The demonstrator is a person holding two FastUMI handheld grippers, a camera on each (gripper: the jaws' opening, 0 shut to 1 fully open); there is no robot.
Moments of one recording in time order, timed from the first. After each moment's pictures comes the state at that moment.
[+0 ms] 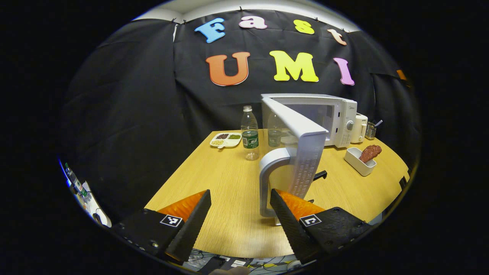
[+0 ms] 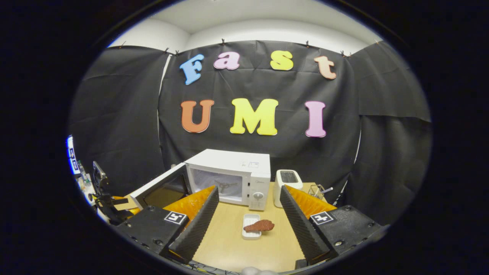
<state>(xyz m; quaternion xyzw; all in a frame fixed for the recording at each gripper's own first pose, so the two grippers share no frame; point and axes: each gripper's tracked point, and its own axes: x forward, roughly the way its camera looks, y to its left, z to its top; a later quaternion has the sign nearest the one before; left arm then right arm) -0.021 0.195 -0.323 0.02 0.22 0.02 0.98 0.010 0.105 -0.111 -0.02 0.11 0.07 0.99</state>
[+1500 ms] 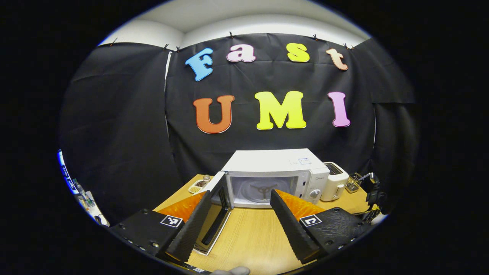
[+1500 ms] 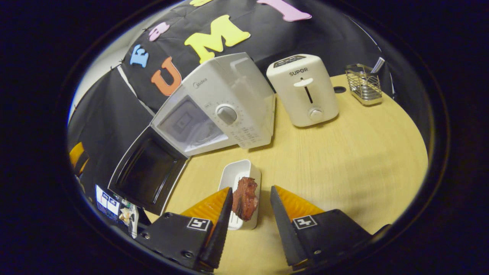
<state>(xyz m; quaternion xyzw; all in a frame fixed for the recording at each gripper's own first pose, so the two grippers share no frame) 0.047 0.004 -0.107 0.00 0.10 0.04 0.99 0.176 0.049 -0.413 0.22 0.38 0.22 0.87</state>
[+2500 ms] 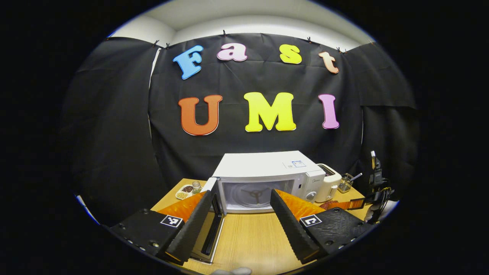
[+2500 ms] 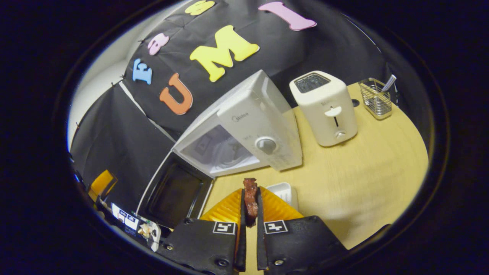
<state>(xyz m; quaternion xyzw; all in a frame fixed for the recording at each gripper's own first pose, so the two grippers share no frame) 0.080 0.031 -0.112 -0.01 0.09 -0.03 0.99 0.196 0.110 -0.304 0.28 0.31 0.21 0.88</state>
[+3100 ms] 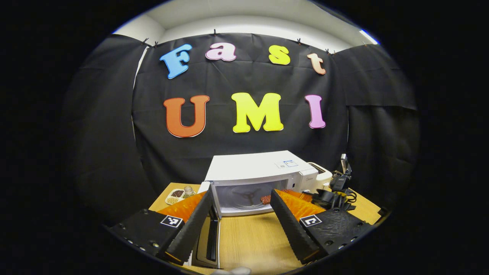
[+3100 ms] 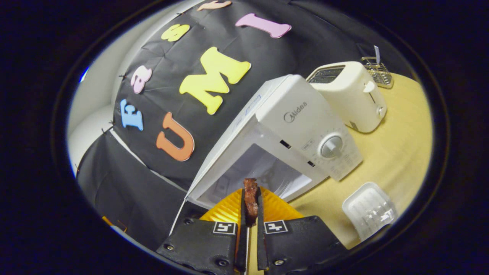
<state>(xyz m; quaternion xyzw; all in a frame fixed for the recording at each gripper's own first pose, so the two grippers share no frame) 0.093 0.043 -0.118 0.00 0.09 -0.11 0.99 0.281 0.240 -0.296 0.45 0.19 0.11 0.87</state>
